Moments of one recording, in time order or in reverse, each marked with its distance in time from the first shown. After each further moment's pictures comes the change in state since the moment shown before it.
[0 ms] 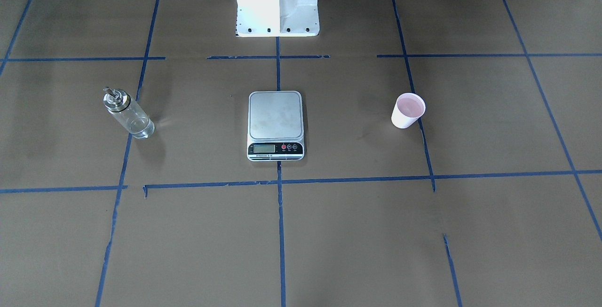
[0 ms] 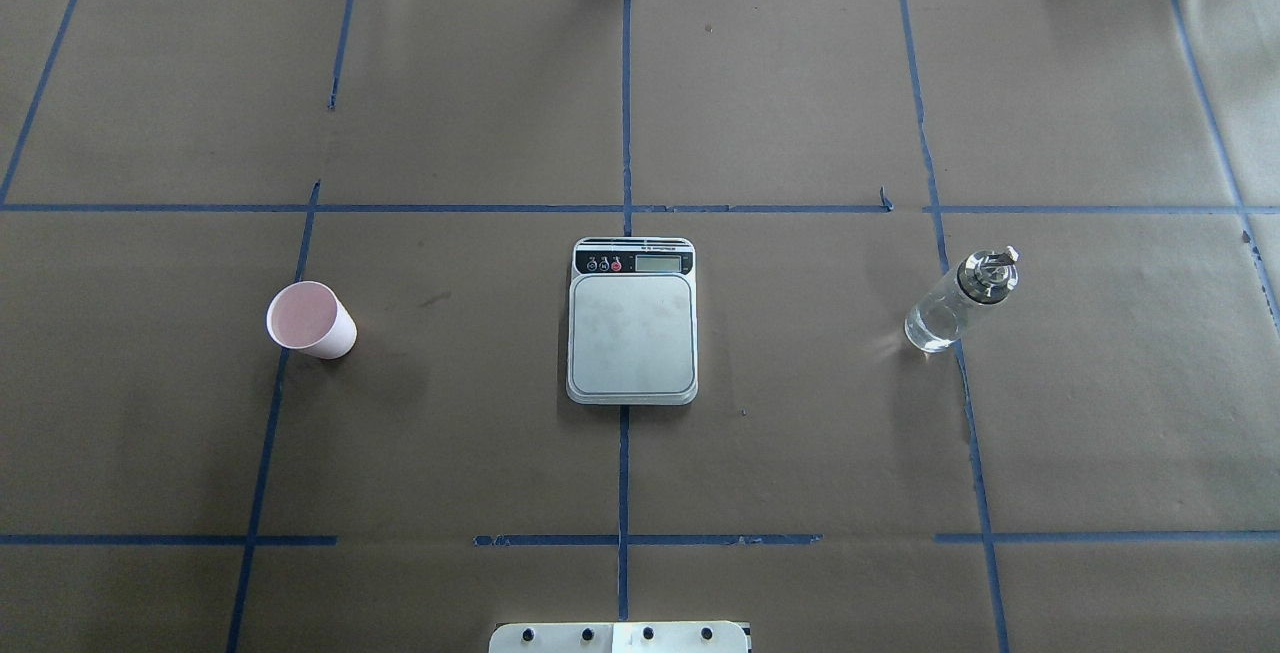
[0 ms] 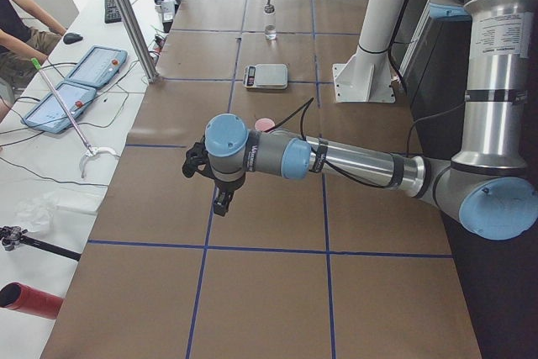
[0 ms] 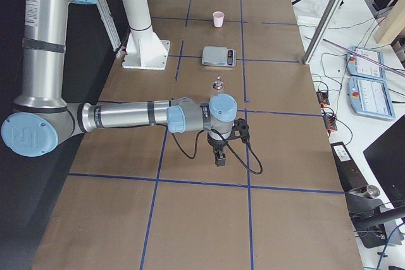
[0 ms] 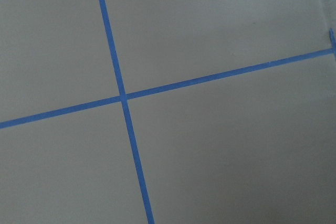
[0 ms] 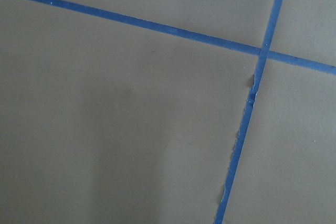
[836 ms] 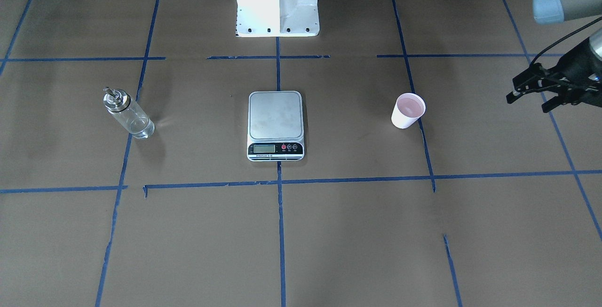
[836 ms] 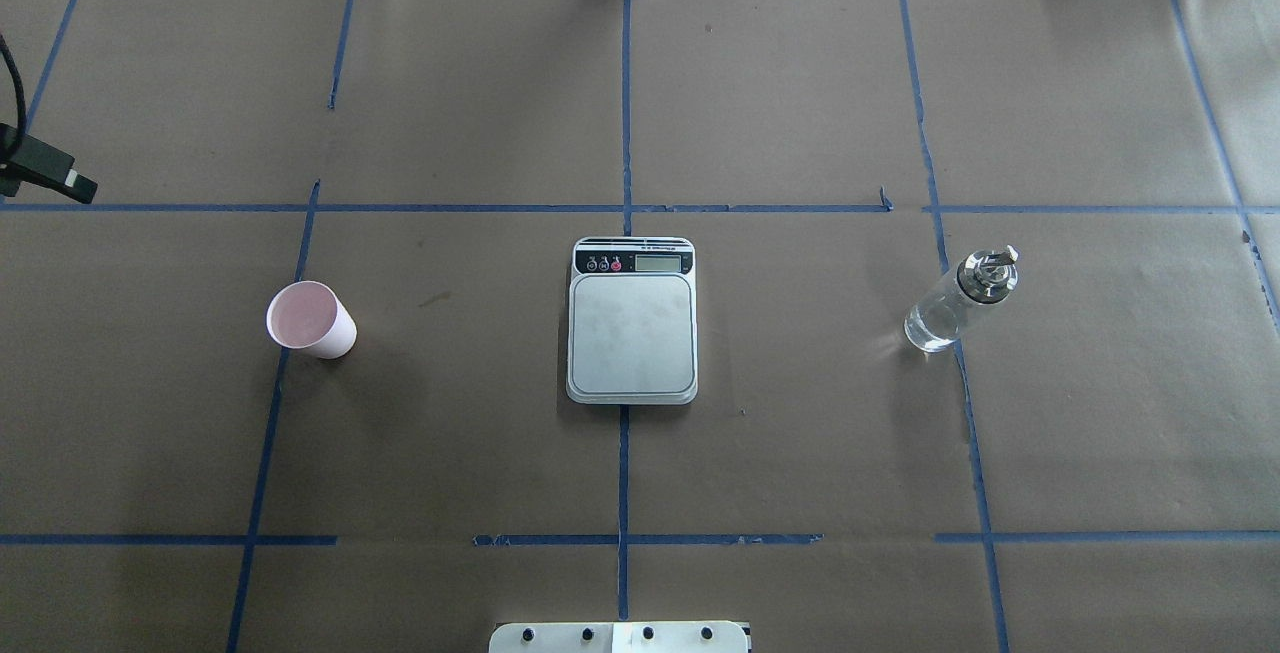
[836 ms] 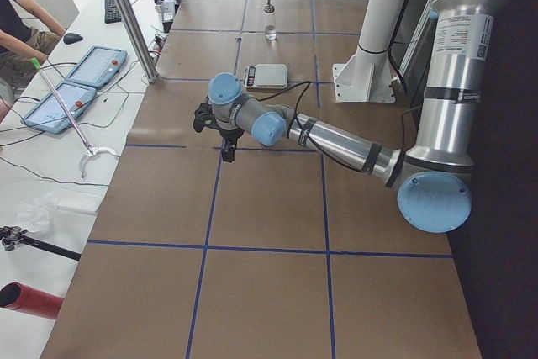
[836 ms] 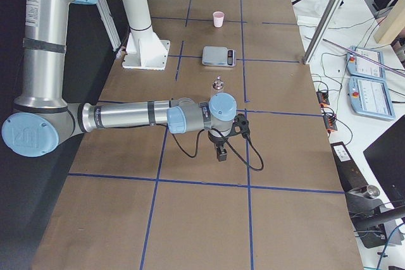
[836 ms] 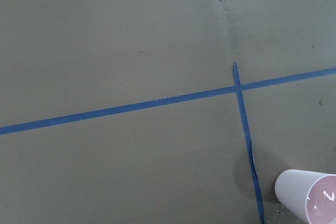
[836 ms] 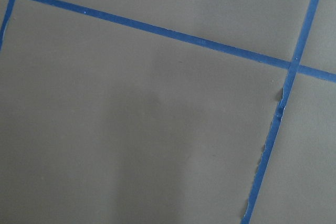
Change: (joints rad) left arm 0.344 -0.107 -0.042 -0.152 0.064 -0.569; right arm -0.009 -0.001 -0.002 0.049 0.057 0.001
